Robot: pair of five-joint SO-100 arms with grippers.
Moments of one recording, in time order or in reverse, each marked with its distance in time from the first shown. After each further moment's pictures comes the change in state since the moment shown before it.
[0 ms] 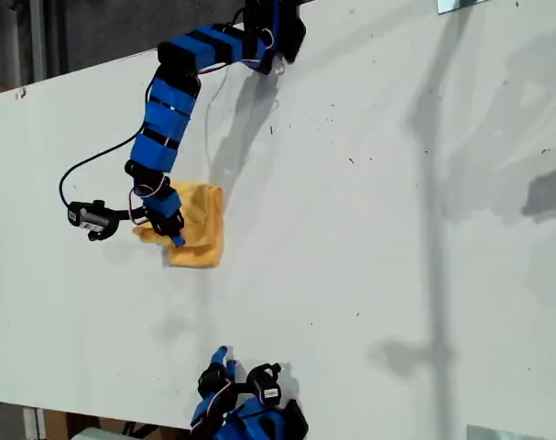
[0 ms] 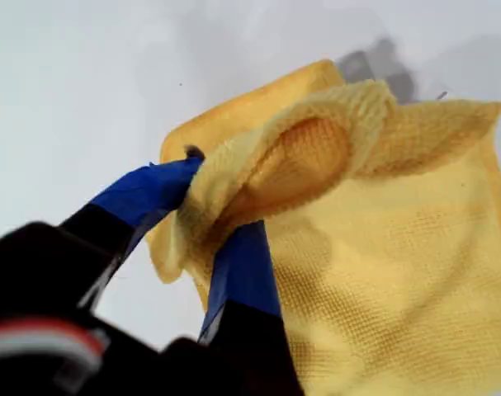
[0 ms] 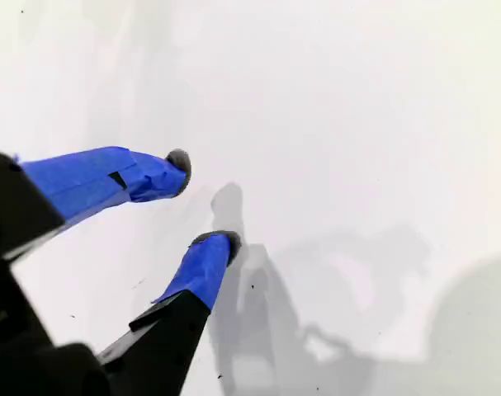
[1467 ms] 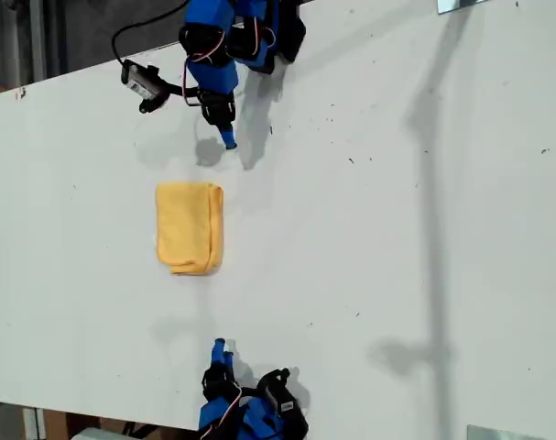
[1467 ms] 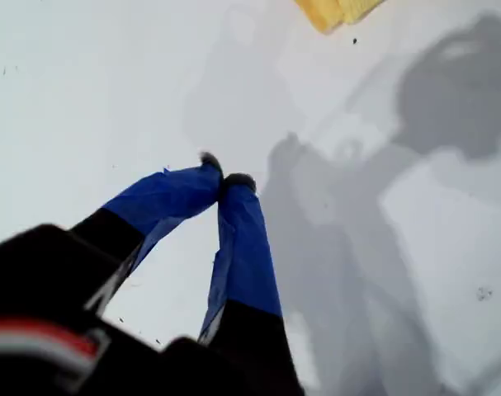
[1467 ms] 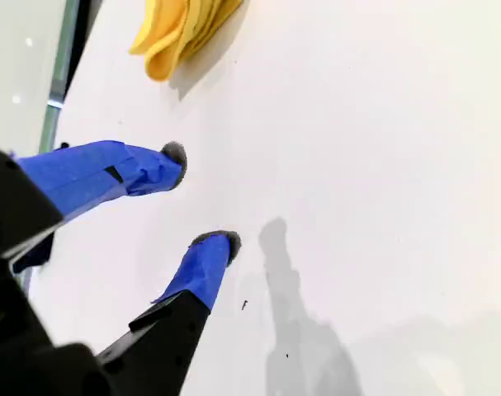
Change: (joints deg) arm 0 8.5 30.7 5.8 10.5 1.9; arm 1 -7.9 112.9 105.6 7.9 24.9
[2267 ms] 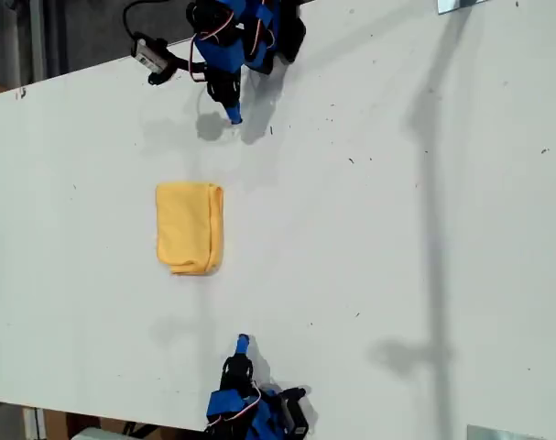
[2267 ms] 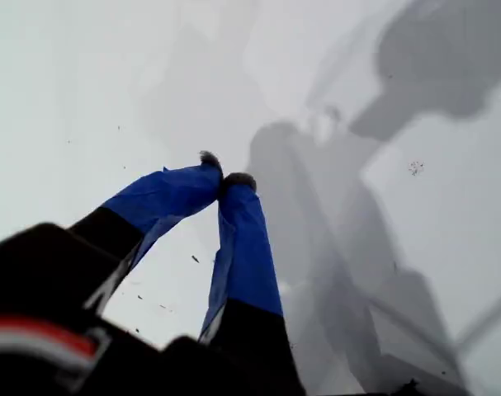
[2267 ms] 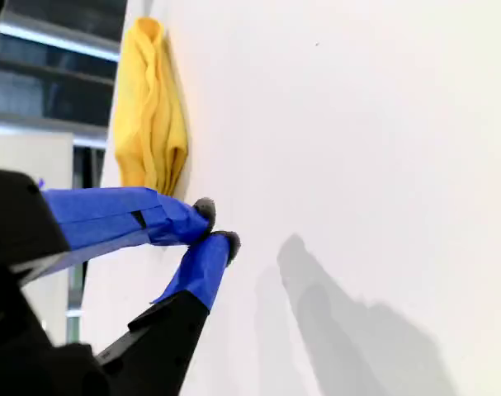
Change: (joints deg) arm 0 17.6 1.4 3.7 -3.3 15.3; arm 1 5.1 19.0 4.8 21.4 4.0
